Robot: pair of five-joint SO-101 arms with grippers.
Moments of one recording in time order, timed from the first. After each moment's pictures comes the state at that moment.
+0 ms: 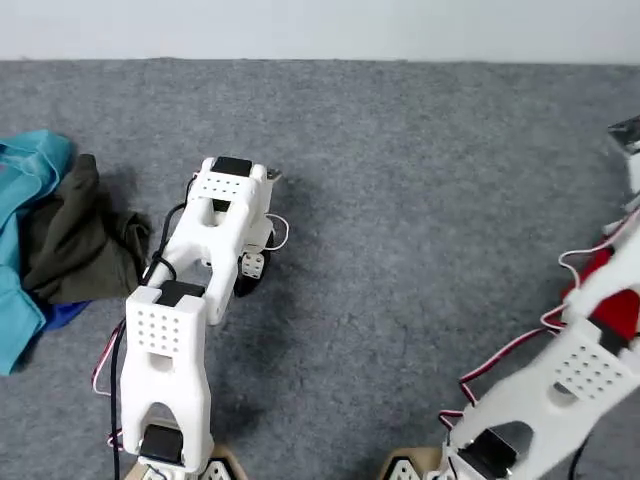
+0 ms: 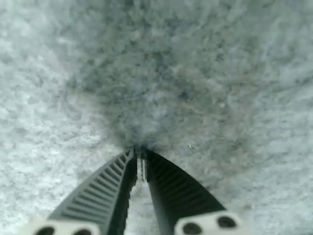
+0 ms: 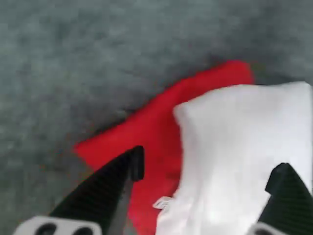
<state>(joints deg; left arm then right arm) 6.9 42.7 -18.2 98.9 4.7 38.0 35.7 -42.3 89.6 60.3</state>
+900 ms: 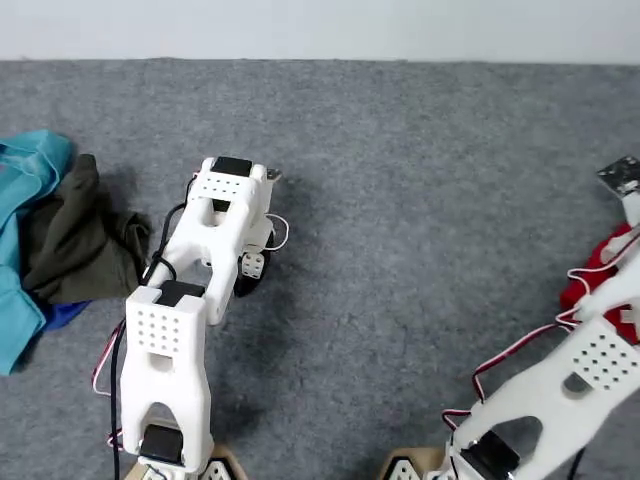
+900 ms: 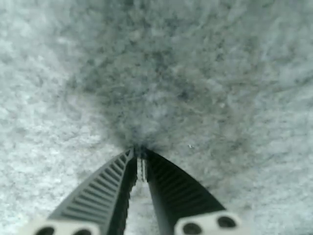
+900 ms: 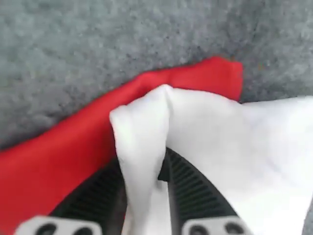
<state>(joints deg) 6.9 42.7 -18.2 98.9 4.7 43.0 50.1 -42.4 70.4 70.4</state>
